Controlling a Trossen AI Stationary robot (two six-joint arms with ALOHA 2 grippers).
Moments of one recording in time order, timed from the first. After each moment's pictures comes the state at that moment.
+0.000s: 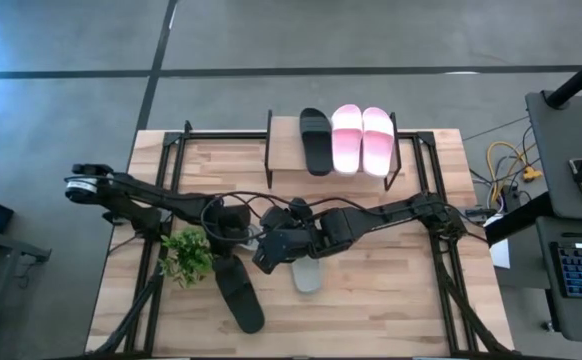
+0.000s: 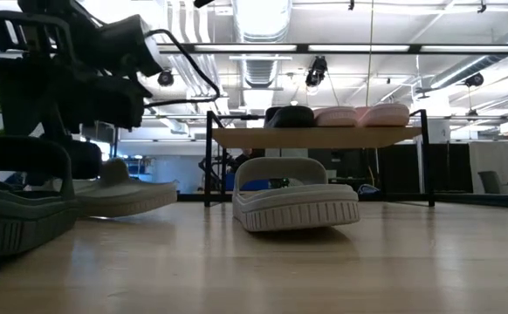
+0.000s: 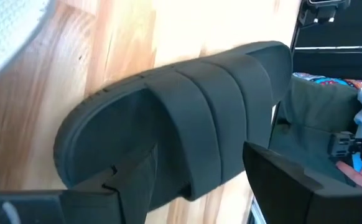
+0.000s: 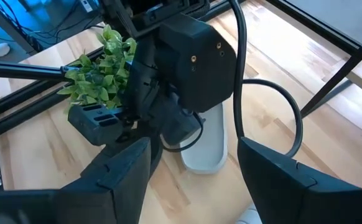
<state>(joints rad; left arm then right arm) -0.04 1.38 0.63 -0.41 0.70 -0.46 0.29 2.16 2.31 -1.00 0.52 0.71</state>
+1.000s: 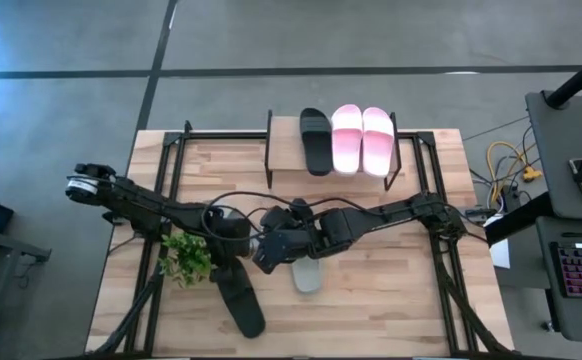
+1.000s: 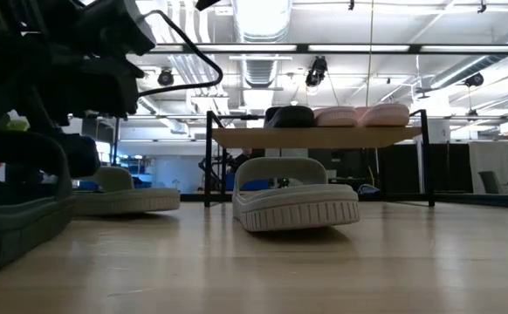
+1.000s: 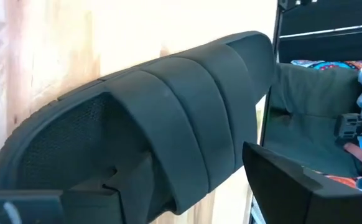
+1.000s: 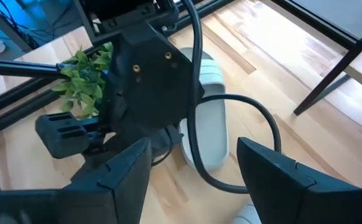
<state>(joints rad) -0.17 1.39 0.63 -0.29 0.67 -0.52 0.29 2.16 2.31 -1.01 0.53 0.72</state>
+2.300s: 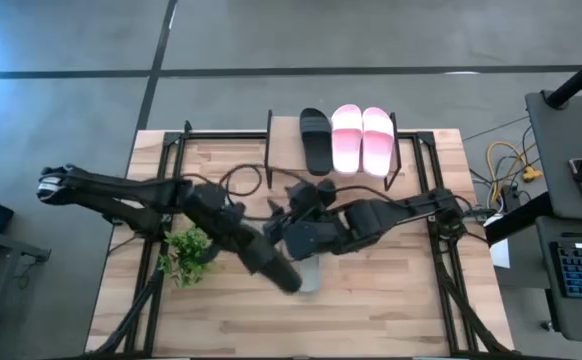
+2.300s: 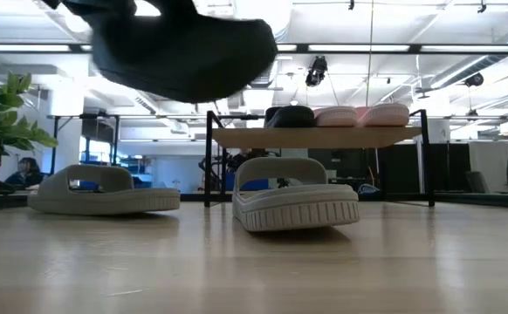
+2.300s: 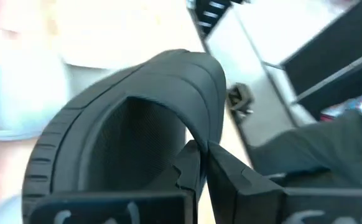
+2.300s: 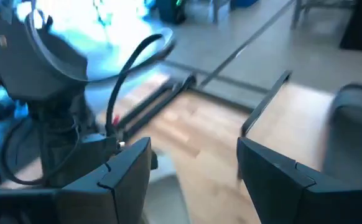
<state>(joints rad) -0.08 1.04 0.84 -0.39 0.45 -0.23 0.32 2.05 2.34 -1.02 0.96 0.86</state>
